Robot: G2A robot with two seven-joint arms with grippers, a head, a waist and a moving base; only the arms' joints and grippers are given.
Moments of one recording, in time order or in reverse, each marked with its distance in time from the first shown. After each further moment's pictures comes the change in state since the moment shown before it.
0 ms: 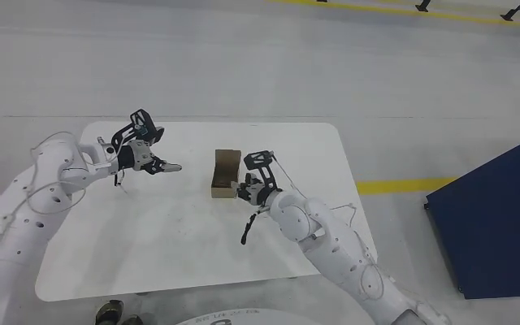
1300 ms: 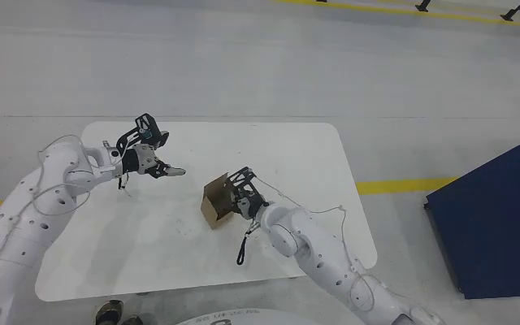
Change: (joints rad) left arm 0.005 -0.009 0.022 0.002 -0.012 -0.006 0.004; right arm -0.054 -0.018 -0.064 0.014 -0.318 -0.175 0.002
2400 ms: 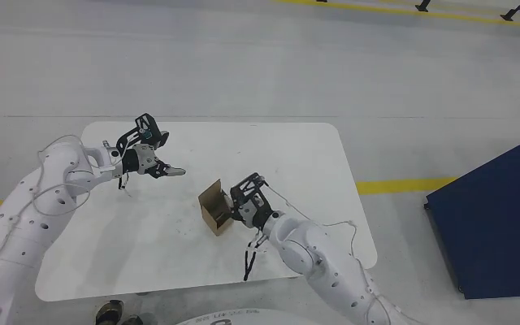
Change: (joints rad) left arm 0.000 0.000 0.000 0.000 0.000 0.000 0.000; right arm -0.177 0.009 0.123 -0.163 0.040 -0.111 -0.150
